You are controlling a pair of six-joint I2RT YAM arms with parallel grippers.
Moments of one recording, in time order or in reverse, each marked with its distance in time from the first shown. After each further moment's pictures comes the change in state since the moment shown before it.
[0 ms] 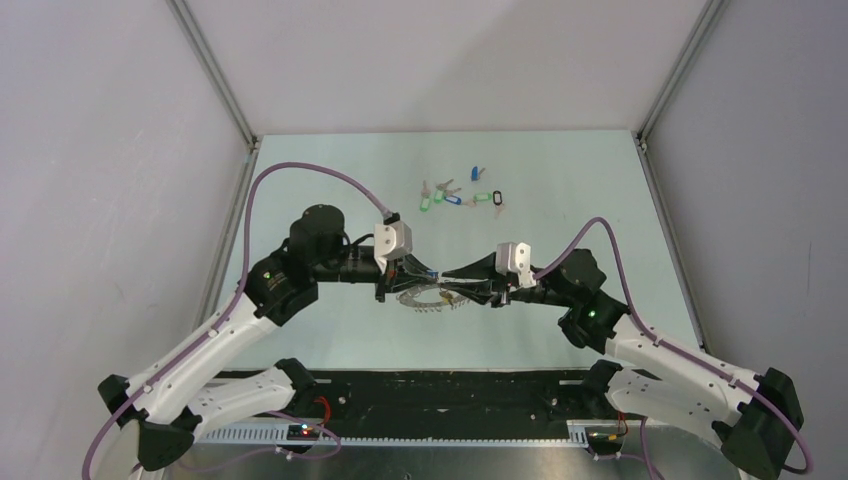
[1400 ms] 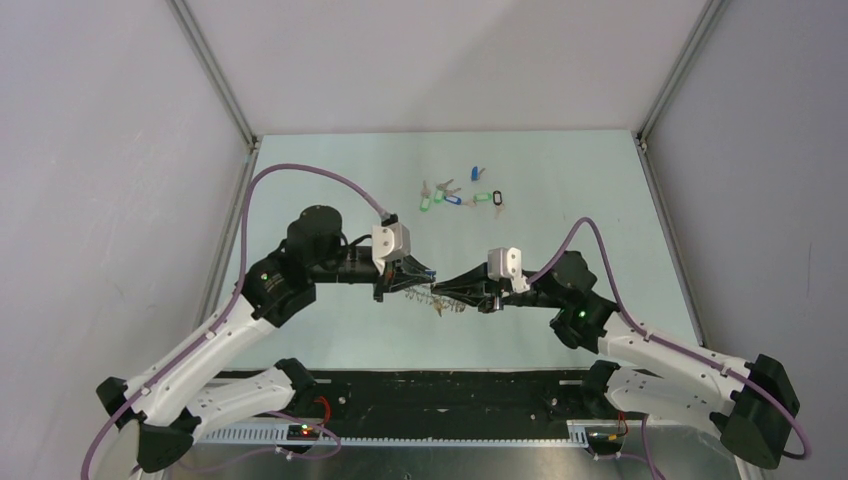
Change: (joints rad) left arm 0.000 -0.009 0.000 -0.009 -0.006 0.025; right arm 0.062 0.054 0.000 0.080 -0.014 0.013
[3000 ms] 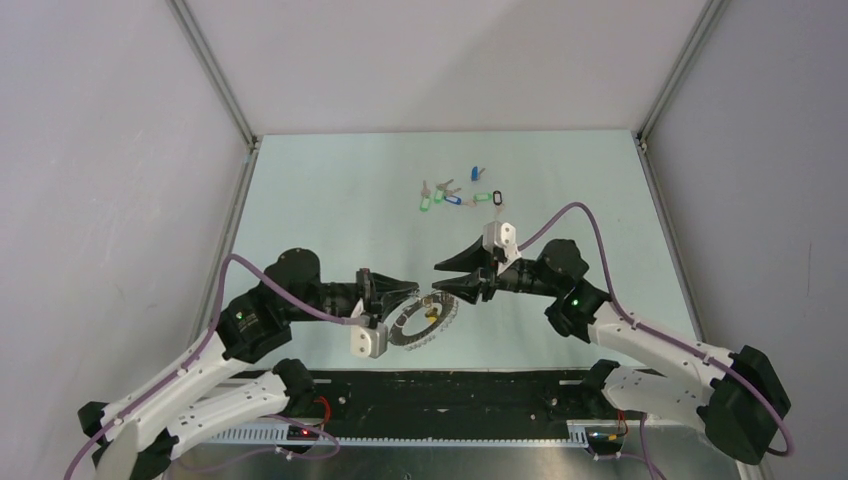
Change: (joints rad) left arm -0.119 -0.253 -0.172 -0.044 -0.129 0.790; right arm -0.102 0.076 0.003 0.025 -0.016 0.190
